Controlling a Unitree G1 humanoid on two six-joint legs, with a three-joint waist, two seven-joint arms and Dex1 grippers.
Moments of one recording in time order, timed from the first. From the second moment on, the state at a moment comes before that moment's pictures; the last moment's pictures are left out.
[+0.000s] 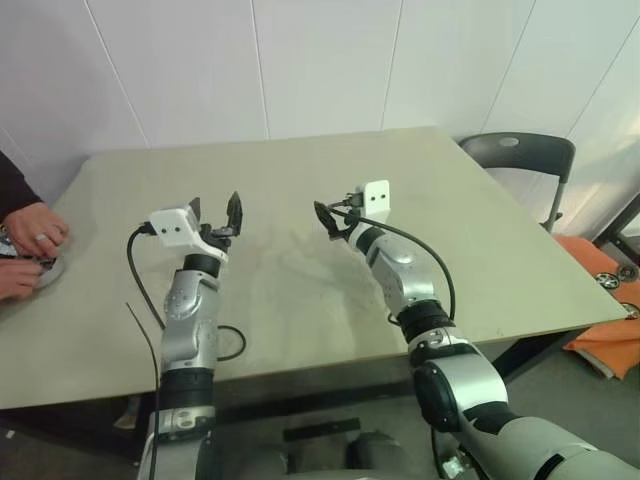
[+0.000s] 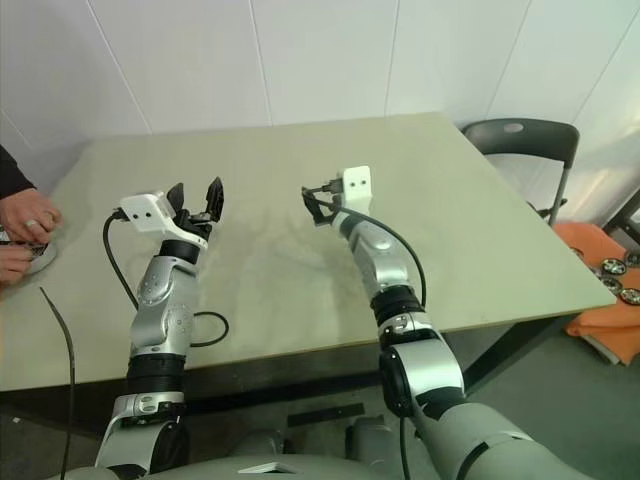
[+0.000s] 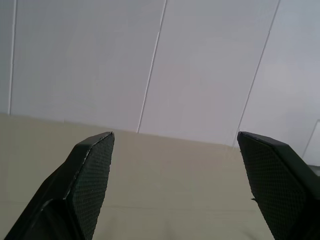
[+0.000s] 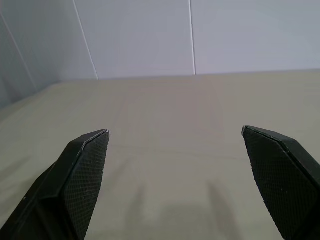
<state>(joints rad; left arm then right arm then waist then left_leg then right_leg) -0.35 0.09 0.22 0.13 -0.32 -0.07 -0.17 -0.81 0.01 -0.09 0.81 0.16 -0.04 0.33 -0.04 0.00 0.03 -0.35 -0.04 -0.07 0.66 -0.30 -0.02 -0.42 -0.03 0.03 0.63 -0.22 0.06</state>
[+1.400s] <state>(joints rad) -0.31 0.00 0.21 0.18 -0.29 -0.16 -0.17 -0.73 0.00 -0.06 0.81 0.14 -0.05 0.36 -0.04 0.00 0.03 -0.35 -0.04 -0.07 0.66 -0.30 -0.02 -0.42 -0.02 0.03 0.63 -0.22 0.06</state>
